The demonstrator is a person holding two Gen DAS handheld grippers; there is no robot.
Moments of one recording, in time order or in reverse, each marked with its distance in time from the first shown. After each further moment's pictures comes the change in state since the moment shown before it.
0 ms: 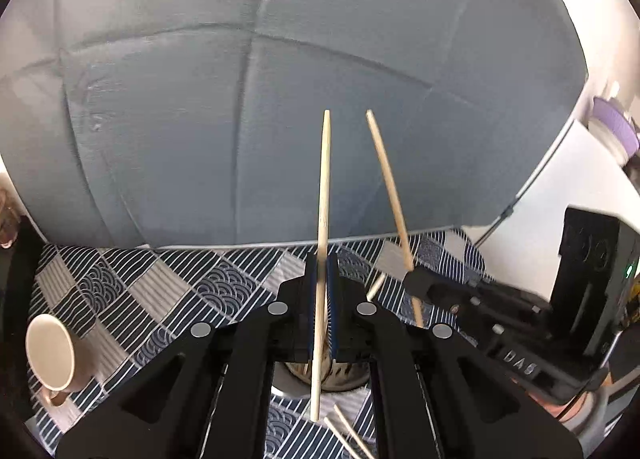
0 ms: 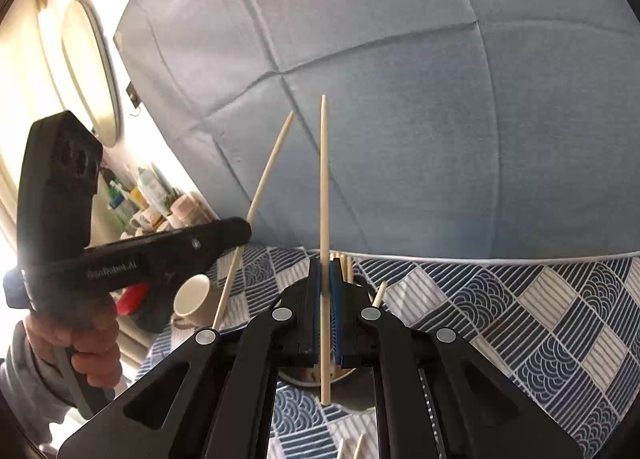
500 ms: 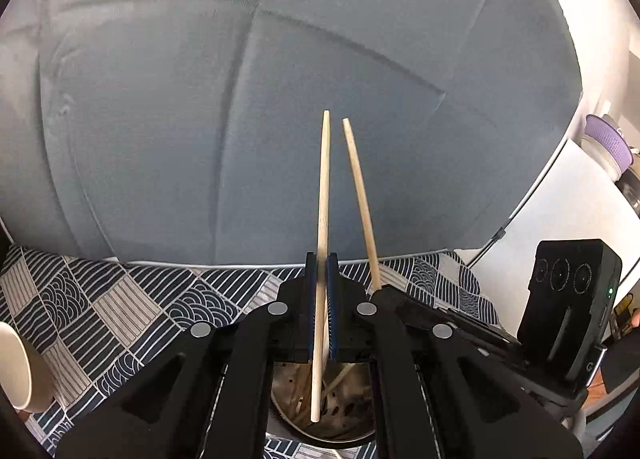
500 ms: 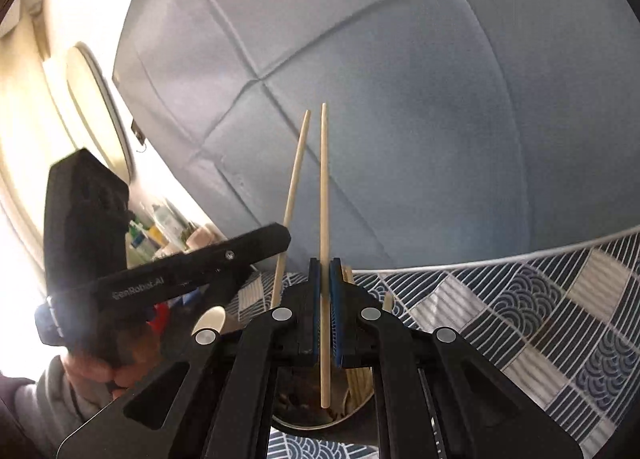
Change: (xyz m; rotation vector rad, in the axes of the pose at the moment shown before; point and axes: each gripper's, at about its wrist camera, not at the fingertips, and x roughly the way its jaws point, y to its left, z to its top) left arm 0.044 0.012 -0.012 -0.029 -0.081 -0.073; right arm 0.036 -0.031 -0.022 0.130 -0.108 0.130
